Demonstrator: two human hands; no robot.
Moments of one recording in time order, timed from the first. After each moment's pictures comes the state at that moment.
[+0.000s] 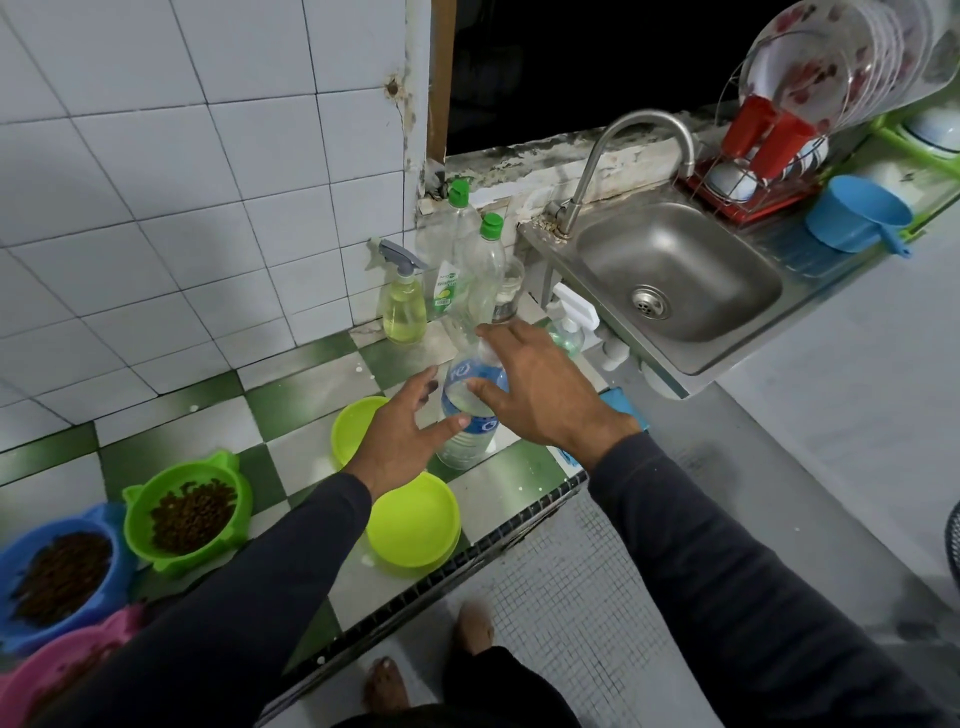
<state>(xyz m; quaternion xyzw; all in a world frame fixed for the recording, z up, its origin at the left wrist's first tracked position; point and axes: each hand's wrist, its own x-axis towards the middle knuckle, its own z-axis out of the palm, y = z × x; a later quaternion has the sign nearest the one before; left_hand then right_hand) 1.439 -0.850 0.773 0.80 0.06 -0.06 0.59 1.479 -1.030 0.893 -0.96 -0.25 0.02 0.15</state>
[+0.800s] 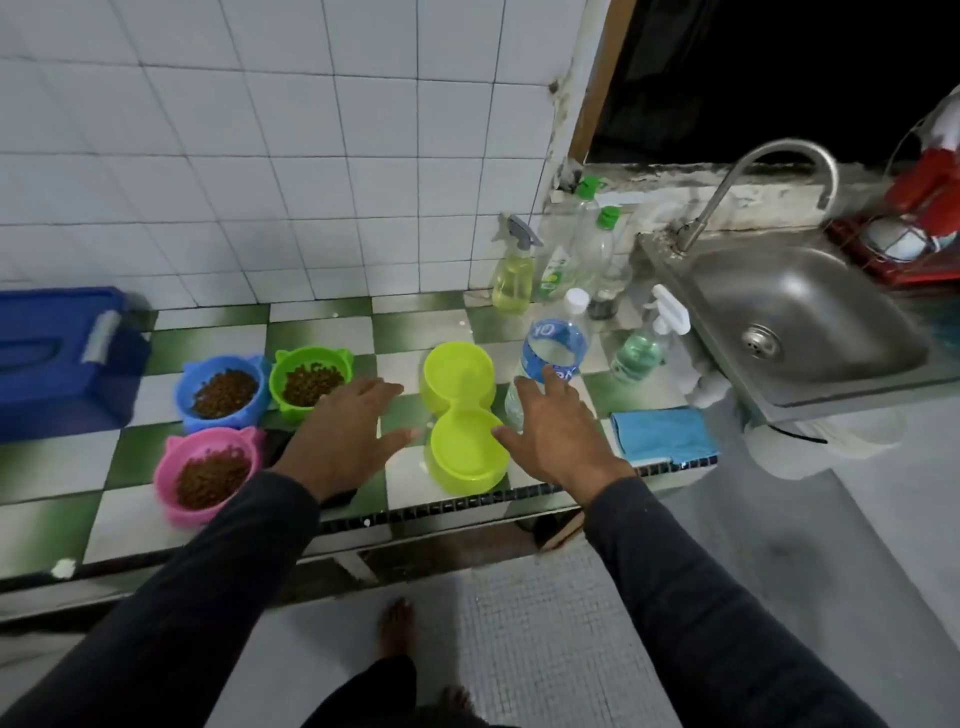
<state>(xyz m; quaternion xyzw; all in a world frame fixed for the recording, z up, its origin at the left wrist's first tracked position) 1.246 -0.808 0.825 0.97 0.14 0.01 0.21 1.379 -1.033 0.835 -0.95 -0.27 0.13 0.08</state>
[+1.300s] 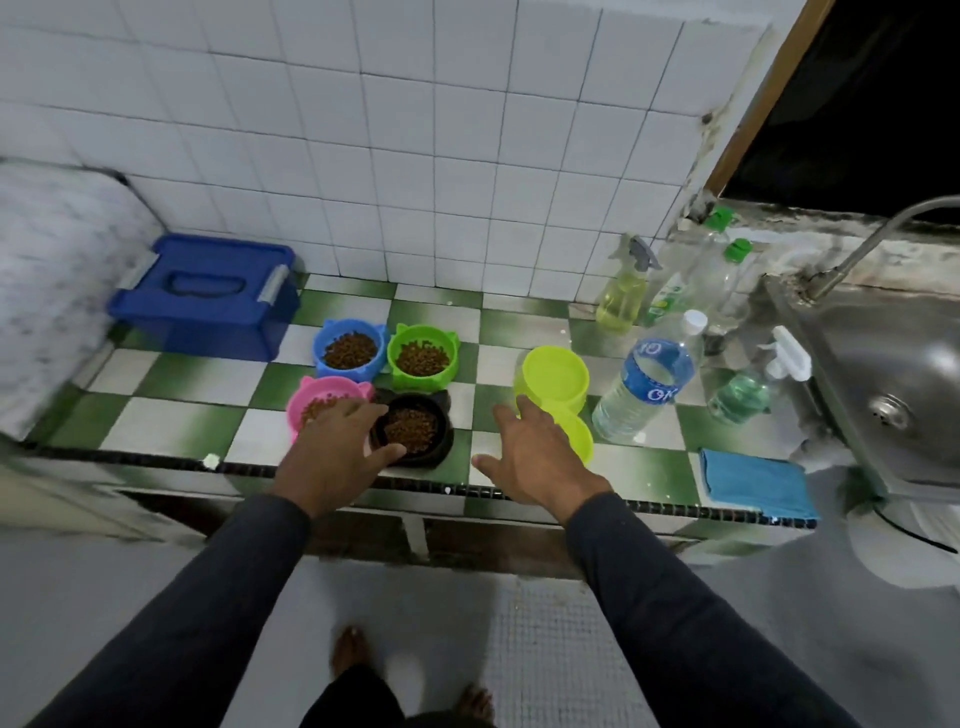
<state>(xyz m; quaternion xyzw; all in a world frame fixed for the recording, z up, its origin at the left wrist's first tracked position) 1.109 -0.776 0.817 0.93 0.31 0.01 0.21 1.289 -0.954 0.821 -0.88 -0.42 0.20 0.05</state>
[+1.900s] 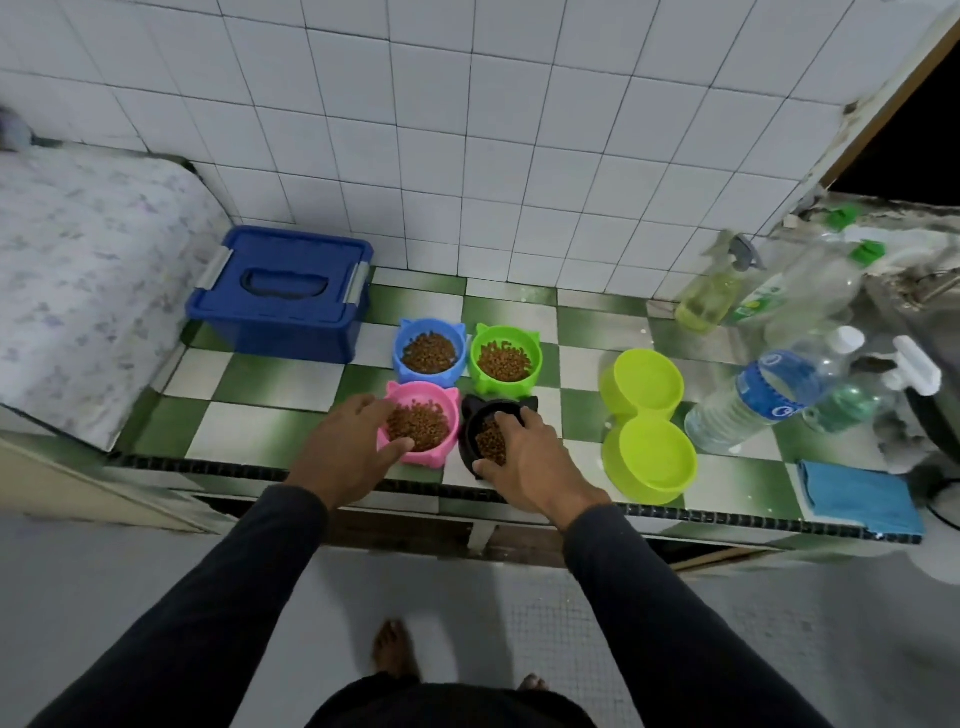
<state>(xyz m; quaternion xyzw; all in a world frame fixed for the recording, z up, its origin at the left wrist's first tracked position) 1.042 -0.635 0.772 0.92 0.33 0.00 0.21 1.207 -0.820 0.790 -0.89 -0.37 0.25 0.09</state>
